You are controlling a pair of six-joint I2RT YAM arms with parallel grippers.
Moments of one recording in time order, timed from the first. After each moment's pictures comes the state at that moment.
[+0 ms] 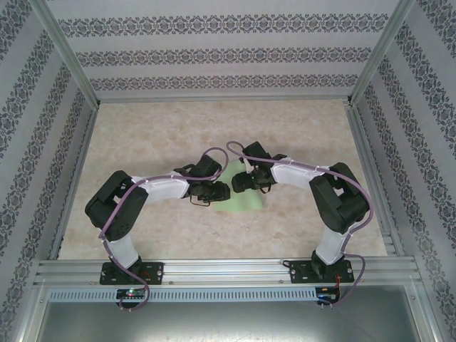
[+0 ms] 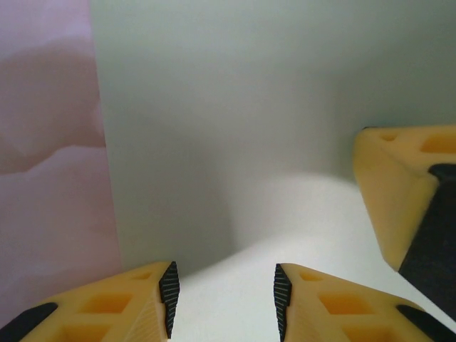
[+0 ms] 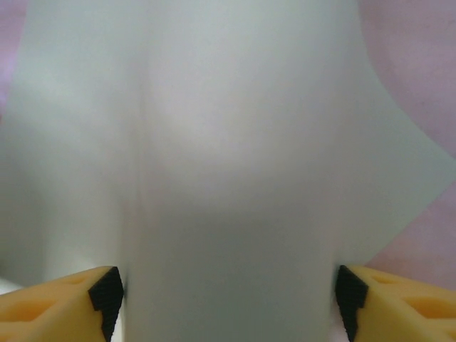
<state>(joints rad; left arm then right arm) -0.66 1.76 0.95 -0.26 0.26 -0.74 0.56 1.78 1.03 -0.43 -0.14 0.32</state>
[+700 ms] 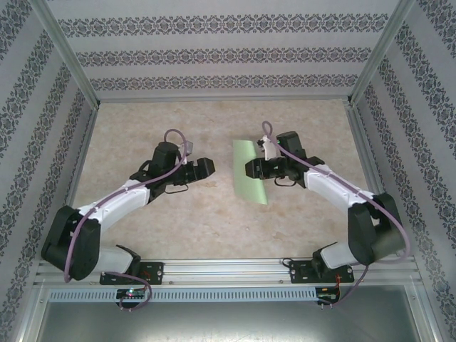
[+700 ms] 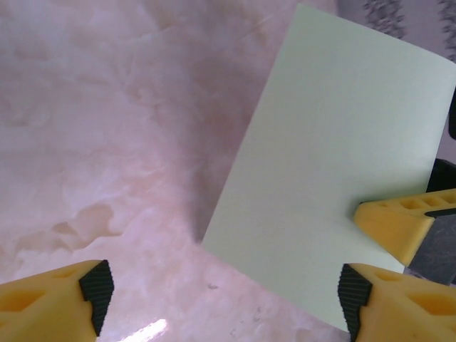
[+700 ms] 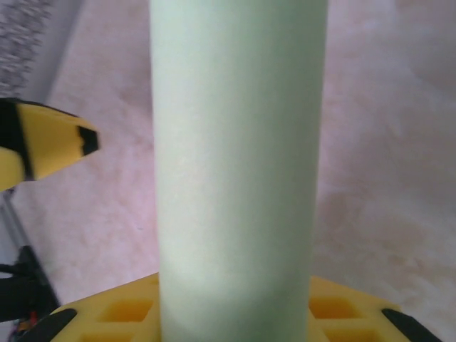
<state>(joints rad) -0.41 1.33 0.75 -0.02 0.45 -0.74 0.36 1.42 0.89 -0.26 -0.64 0.32</state>
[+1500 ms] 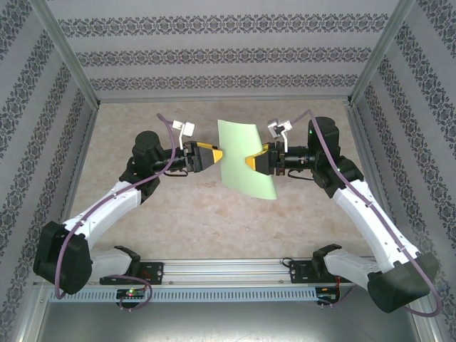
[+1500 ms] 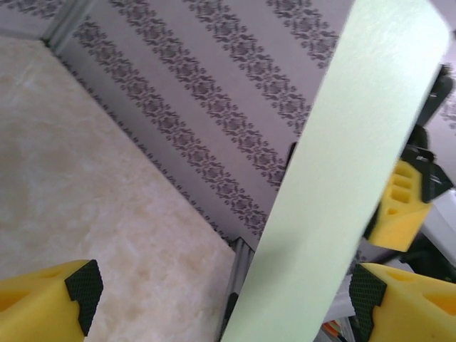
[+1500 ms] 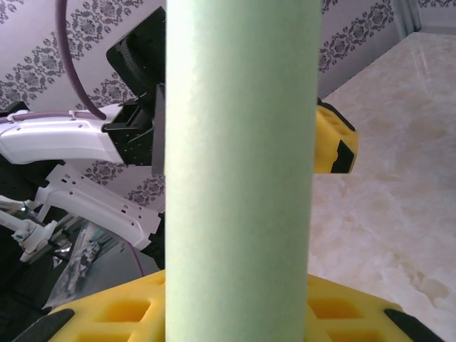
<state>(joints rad) -0.40 1.24 0.82 0.43 0.90 -0.78 0.34 1.09 1.05 -0.32 -1.08 0.29</state>
